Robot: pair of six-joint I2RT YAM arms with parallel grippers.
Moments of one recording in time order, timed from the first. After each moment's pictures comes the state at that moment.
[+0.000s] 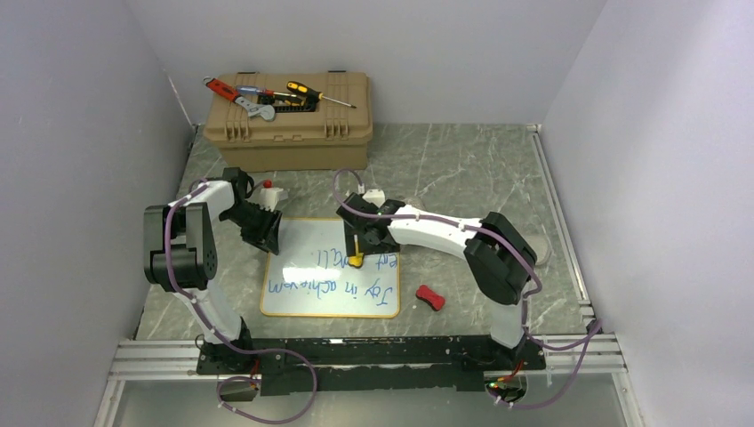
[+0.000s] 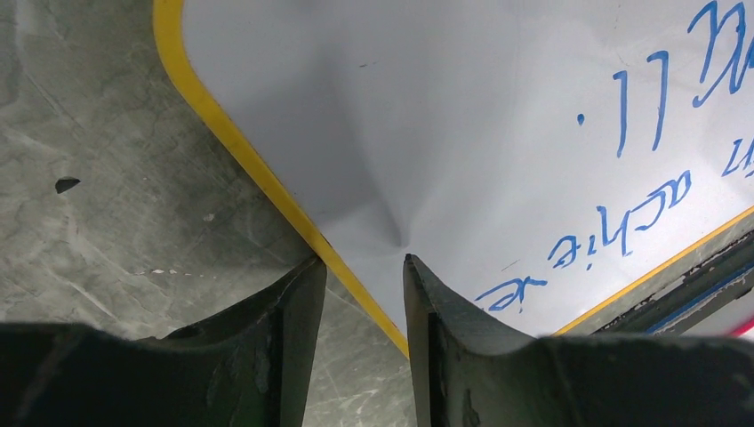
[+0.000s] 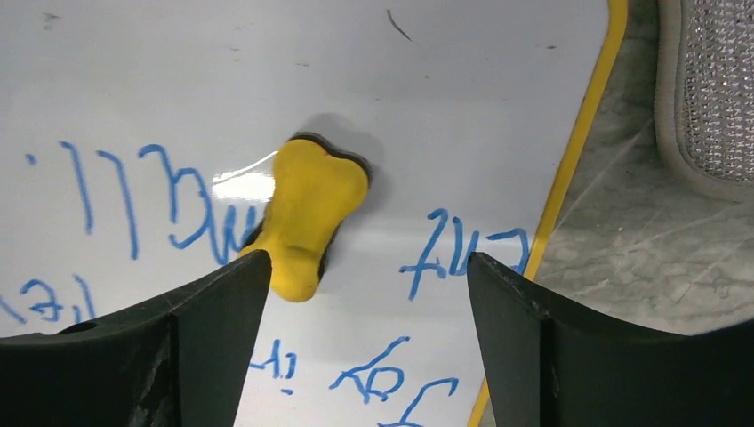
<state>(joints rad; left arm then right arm) 0.07 1.79 1.09 -0.83 0.43 0.47 0.93 1.89 1.35 -0.65 0.29 0.78</state>
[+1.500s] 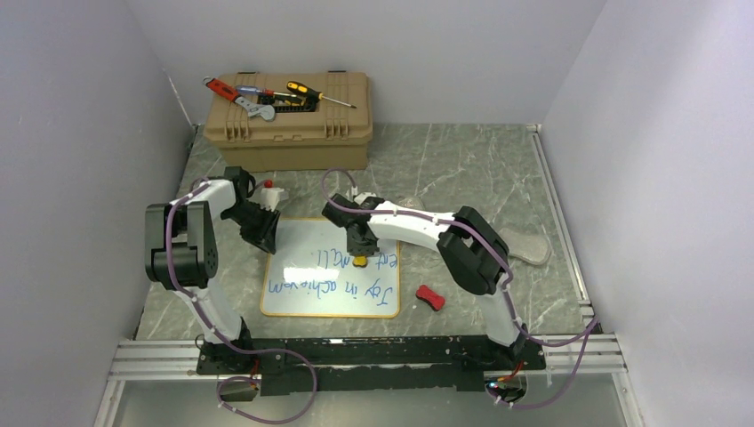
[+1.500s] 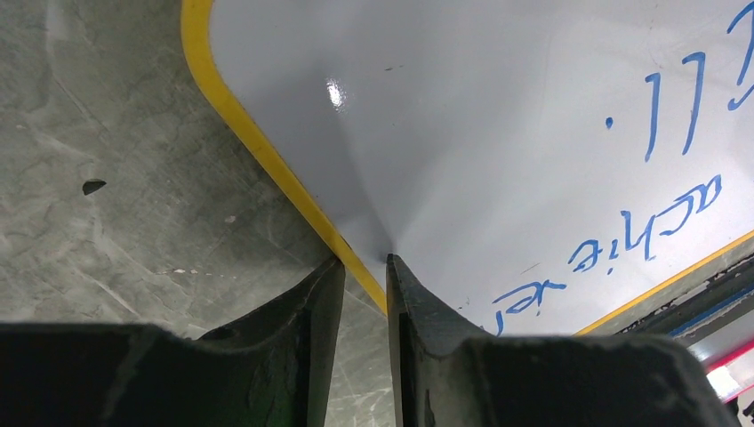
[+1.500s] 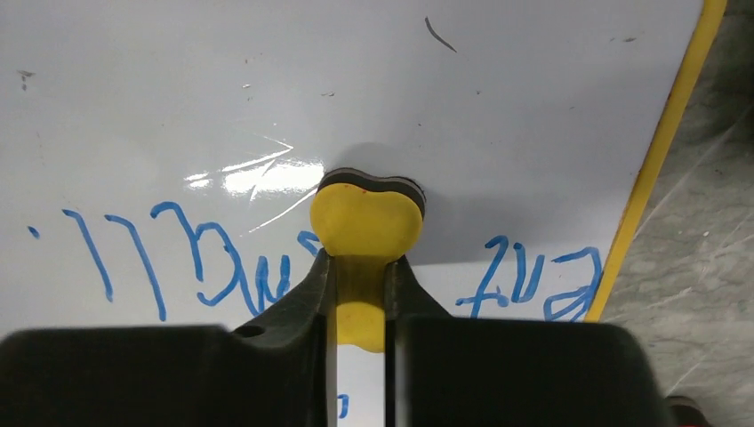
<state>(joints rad) 0.06 1.80 1.10 -0.82 0.39 0.47 0.95 2.07 1.54 -0.77 0.29 0.93</state>
